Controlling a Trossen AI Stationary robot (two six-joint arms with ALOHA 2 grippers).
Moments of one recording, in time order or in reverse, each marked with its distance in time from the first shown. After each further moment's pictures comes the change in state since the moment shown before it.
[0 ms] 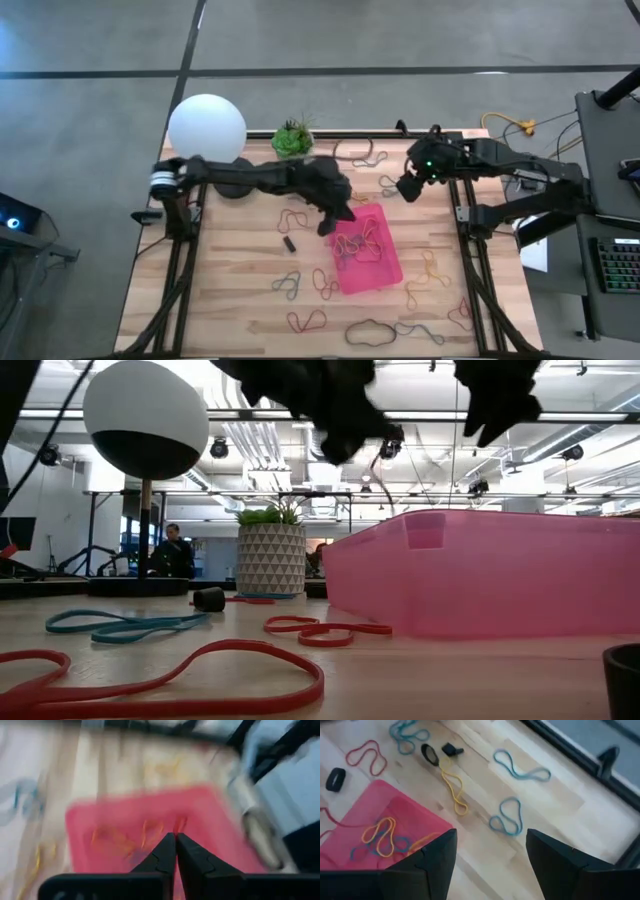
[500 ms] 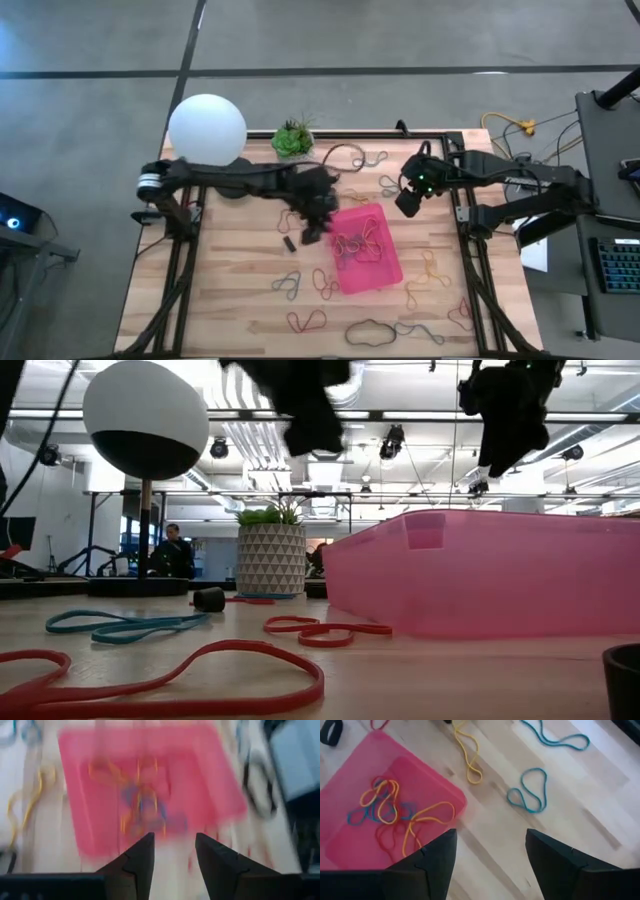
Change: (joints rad) left arm -0.082 -0.119 0.016 -0.398 -0.126 -0.004; right arm 0.020 -0.014 -0.187 0.115 -0.111 -0.050
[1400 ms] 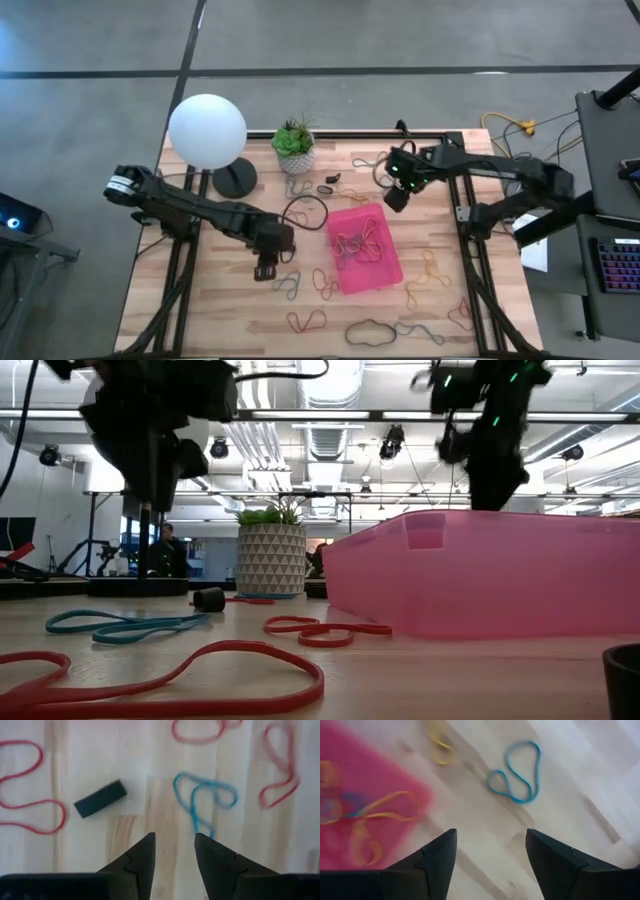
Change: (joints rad) left arm -0.274 -0.216 -0.392 -0.110 -0.173 -0.314; right arm -0.180 0.251 -0.028 0.034 -0.065 -0.115
